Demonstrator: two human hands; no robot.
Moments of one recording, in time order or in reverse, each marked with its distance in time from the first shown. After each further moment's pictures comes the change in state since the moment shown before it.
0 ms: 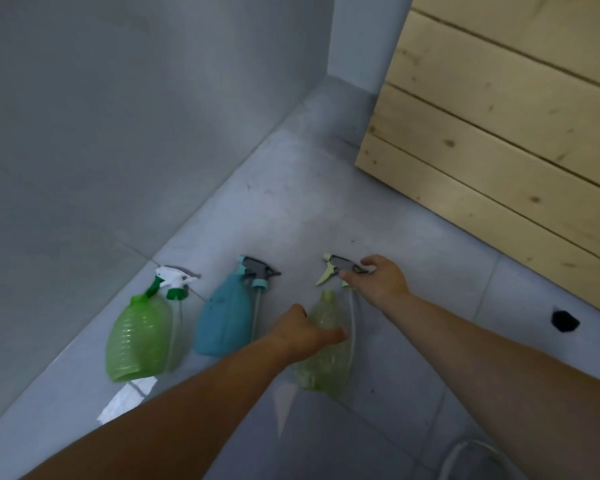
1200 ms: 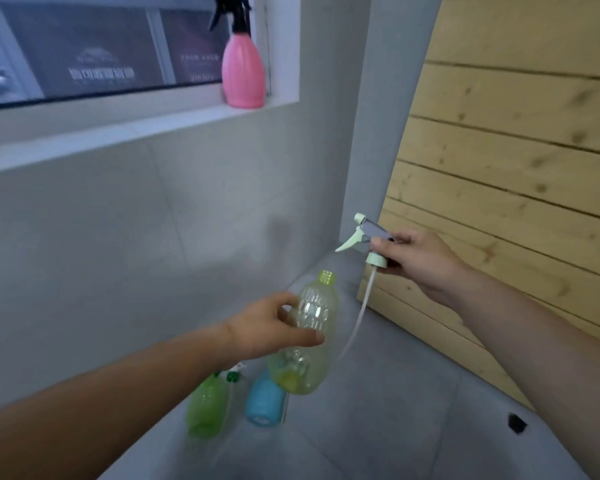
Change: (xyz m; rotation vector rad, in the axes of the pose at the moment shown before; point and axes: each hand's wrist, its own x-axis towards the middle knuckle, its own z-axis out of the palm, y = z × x) left_hand -0.301 0.033 -0.150 -0.092 0.185 0.607; right_hand -0.261 -0.217 -0.200 0.466 -0.097 -0.616
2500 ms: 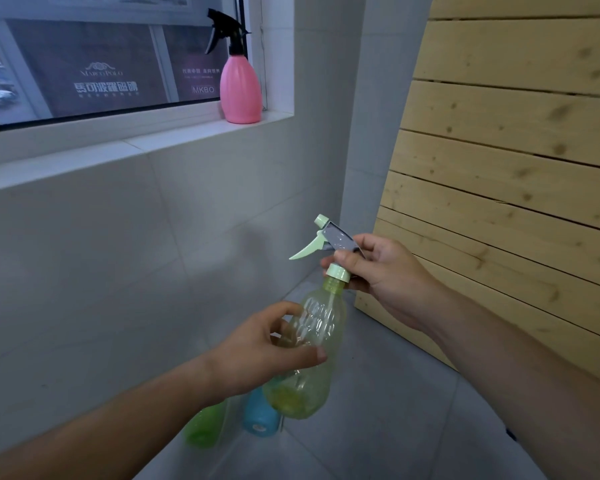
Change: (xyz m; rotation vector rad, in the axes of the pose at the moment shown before) left_hand -0.052 0.022 0.016 -0.179 0.032 0.164; right_hand -0.054 -0.032 0.037 0.120 -0.226 -0.106
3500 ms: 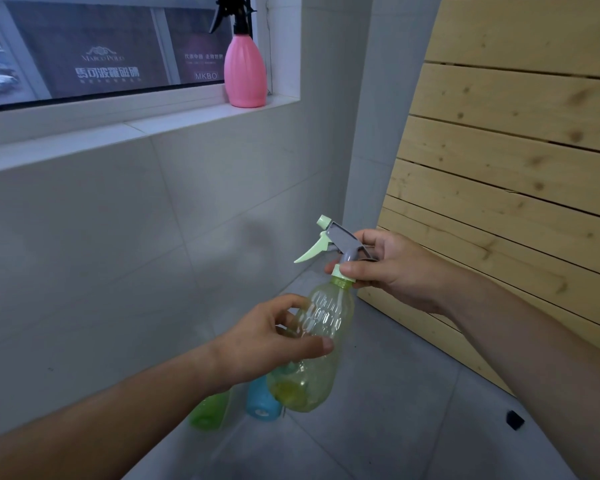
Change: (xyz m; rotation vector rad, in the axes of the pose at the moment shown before) left_hand -0.001 0.000 0.003 -0.007 -0.002 -0.037; right_hand 0.003 0.001 -0.014 -0.190 -0.223 0.080
